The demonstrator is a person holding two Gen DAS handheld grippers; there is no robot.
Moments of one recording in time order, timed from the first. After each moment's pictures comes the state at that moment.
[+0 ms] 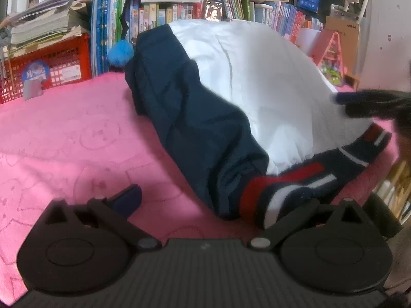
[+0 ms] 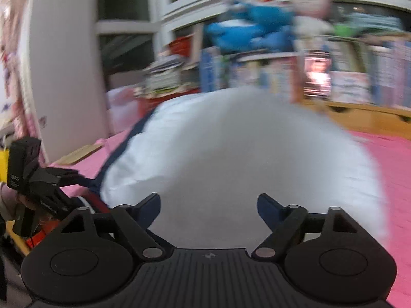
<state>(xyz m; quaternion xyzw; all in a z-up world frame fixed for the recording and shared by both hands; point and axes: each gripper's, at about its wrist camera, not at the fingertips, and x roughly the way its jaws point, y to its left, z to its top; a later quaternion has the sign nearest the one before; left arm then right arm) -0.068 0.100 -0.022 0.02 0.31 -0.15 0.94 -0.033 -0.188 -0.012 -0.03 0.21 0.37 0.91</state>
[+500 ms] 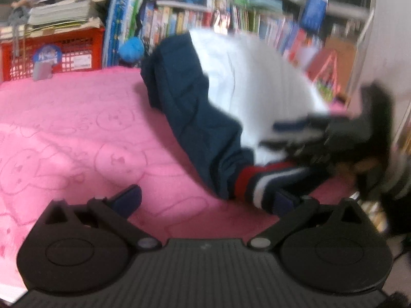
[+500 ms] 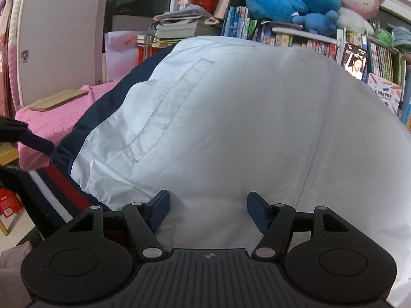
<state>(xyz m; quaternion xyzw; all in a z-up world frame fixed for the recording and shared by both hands) -0.111 0.150 -0.004 -0.08 0.28 -0.18 0.94 -0.014 -0.097 -0.056 -0.14 0.23 0.32 0.91</state>
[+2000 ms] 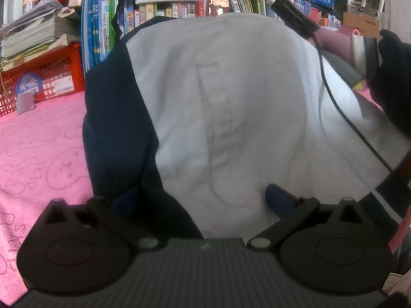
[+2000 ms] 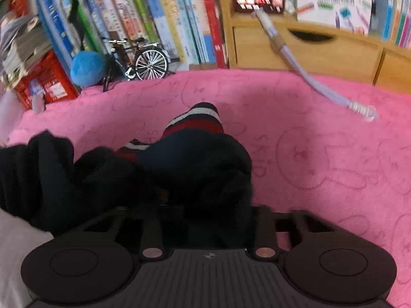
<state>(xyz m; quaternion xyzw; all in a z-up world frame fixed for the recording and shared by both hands) -0.017 0.059 -0.038 0.04 0.30 -0.11 0.95 0.282 -0.154 -0.020 -0.01 0.45 0.18 0.87</state>
